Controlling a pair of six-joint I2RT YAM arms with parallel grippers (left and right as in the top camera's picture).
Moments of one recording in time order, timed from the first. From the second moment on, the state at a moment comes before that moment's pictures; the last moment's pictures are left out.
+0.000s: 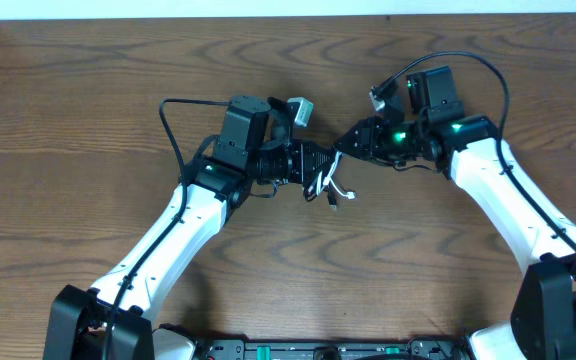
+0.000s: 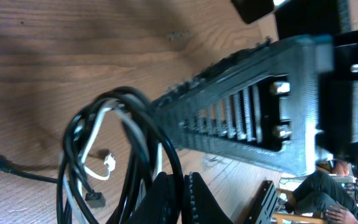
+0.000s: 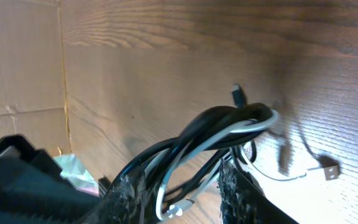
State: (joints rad) left arm -0.41 1.48 0.99 -0.22 0.70 -0.49; right arm 0.29 1.67 1.22 -0.54 -0.70 0.53
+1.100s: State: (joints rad) left arm -0.41 1.48 0.99 -0.22 0.69 -0.54; right arm 0.37 1.70 1.03 -0.38 -0.53 0.65
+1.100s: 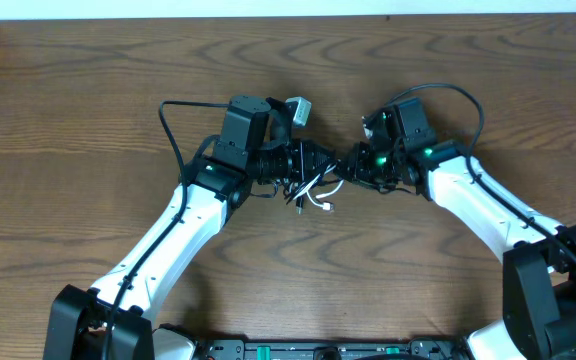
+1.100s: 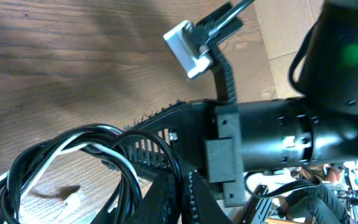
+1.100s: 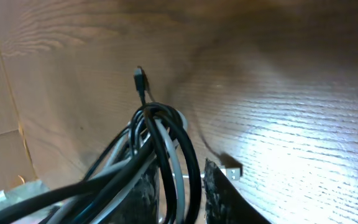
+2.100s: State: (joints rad) left arm -0.41 1.48 0.99 -0.32 0.62 -0.43; right arm 0.19 1.45 0.96 -0.48 -0.58 0.42
